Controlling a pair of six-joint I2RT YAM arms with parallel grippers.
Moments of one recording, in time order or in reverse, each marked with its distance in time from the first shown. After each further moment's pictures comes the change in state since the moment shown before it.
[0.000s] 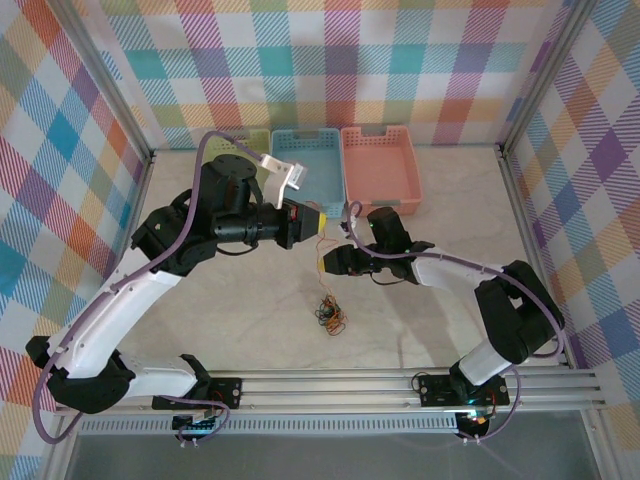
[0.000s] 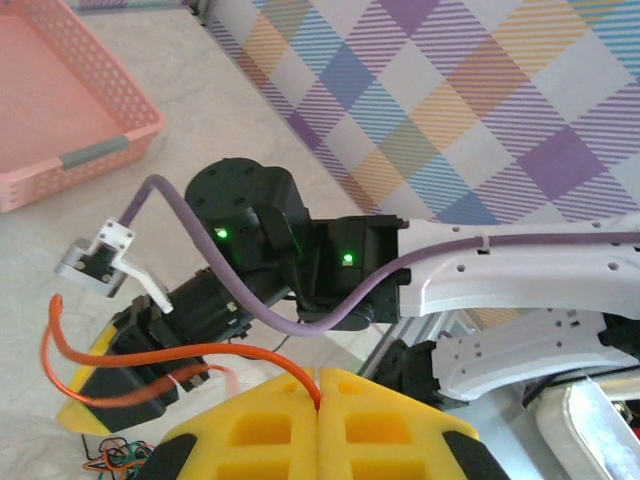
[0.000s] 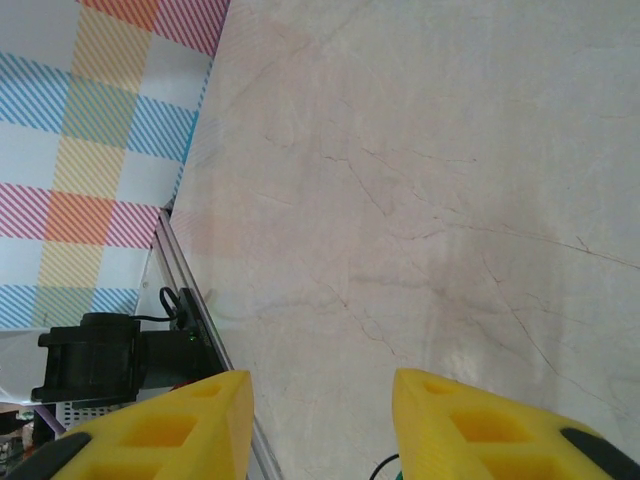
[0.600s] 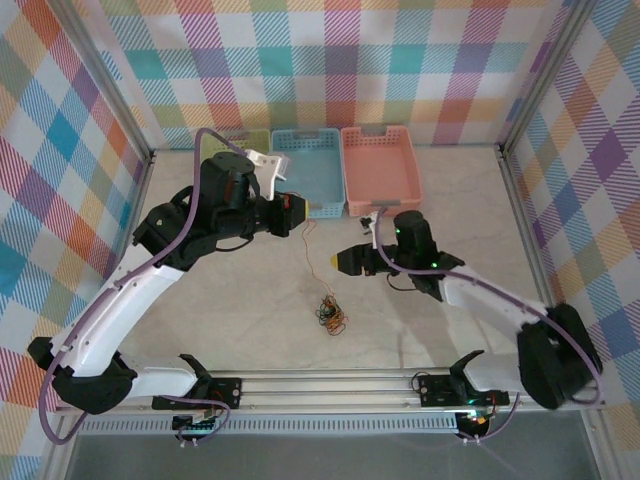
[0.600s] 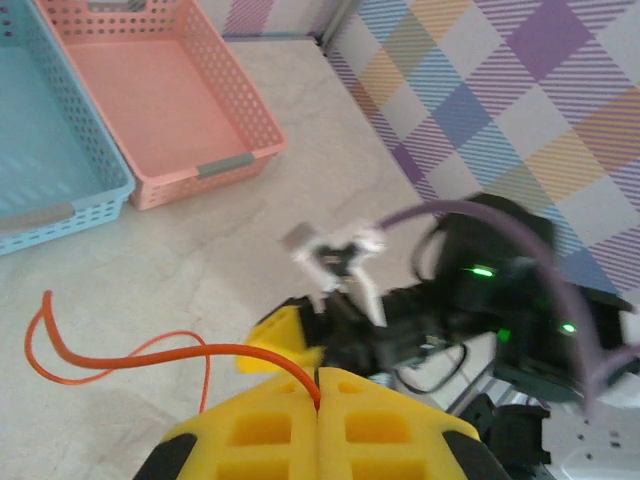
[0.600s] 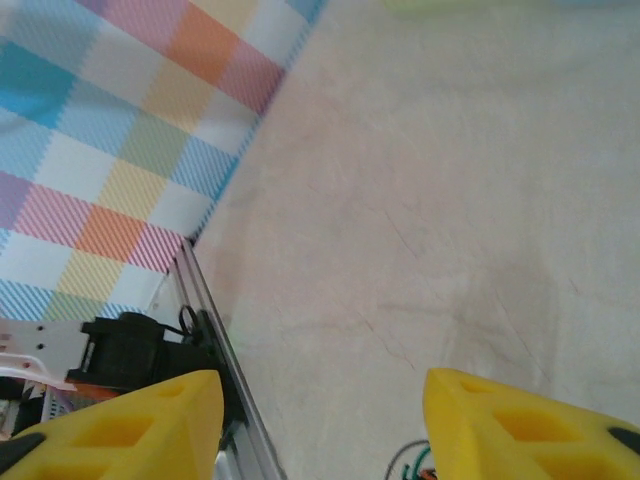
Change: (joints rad) left arm 0.060 0.007 -0.023 -0.023 -0.172 -0.019; right arm -0.032 -0.329 -0.142 0.070 0.041 -0.060
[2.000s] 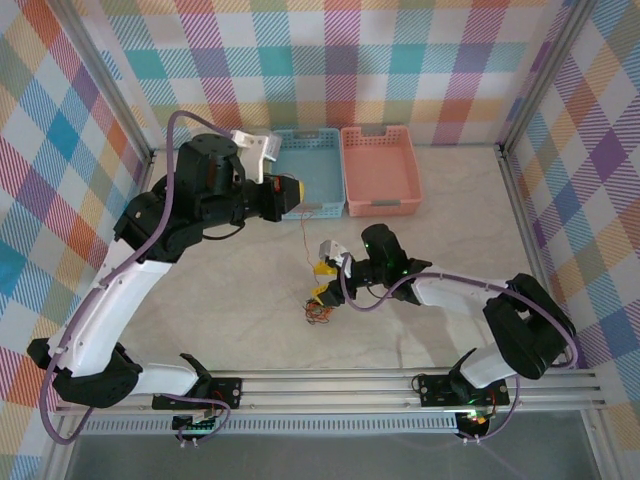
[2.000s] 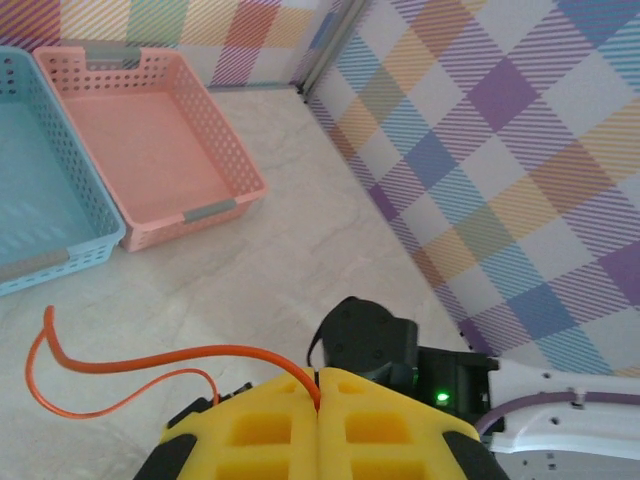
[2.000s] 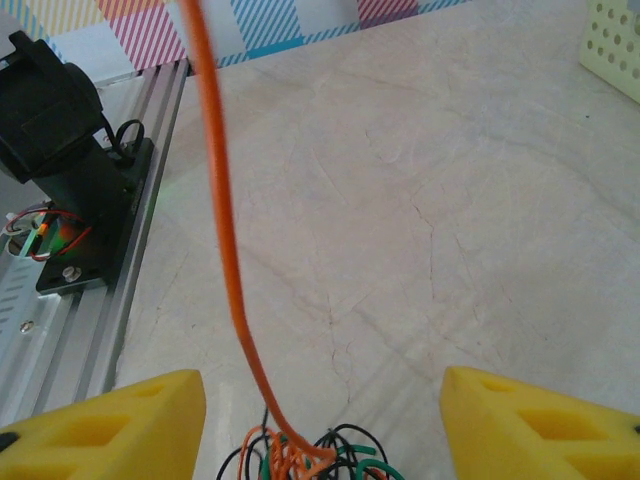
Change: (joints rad) left arm 0.019 0.044 0.201 -0.071 0.028 -0.012; right arm 0.164 0.245 0.019 0.122 -0.035 -0.743
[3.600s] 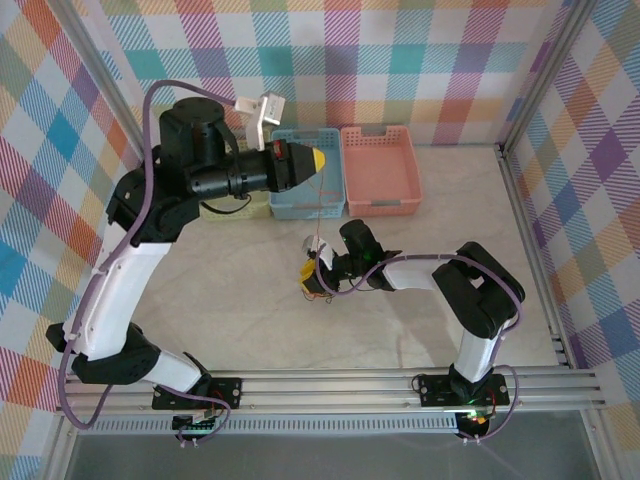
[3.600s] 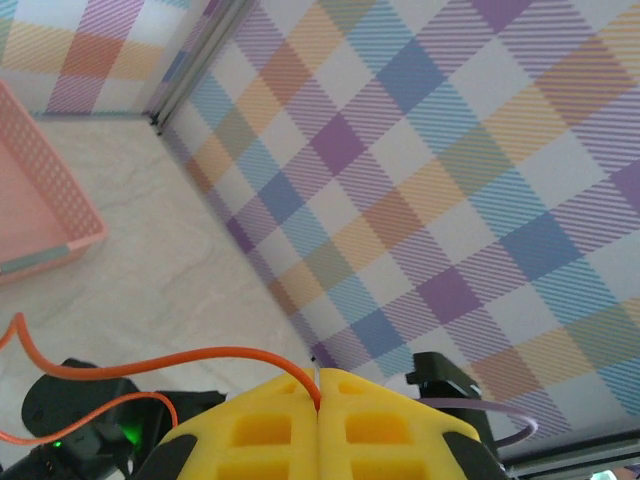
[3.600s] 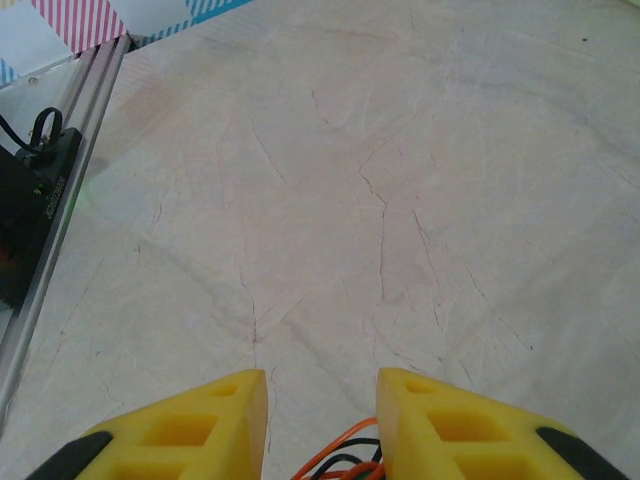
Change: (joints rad) left arm 0.002 0.155 0.341 0.013 0.217 -0.165; right arm 0.007 0.307 0.150 0.082 0.027 0.053
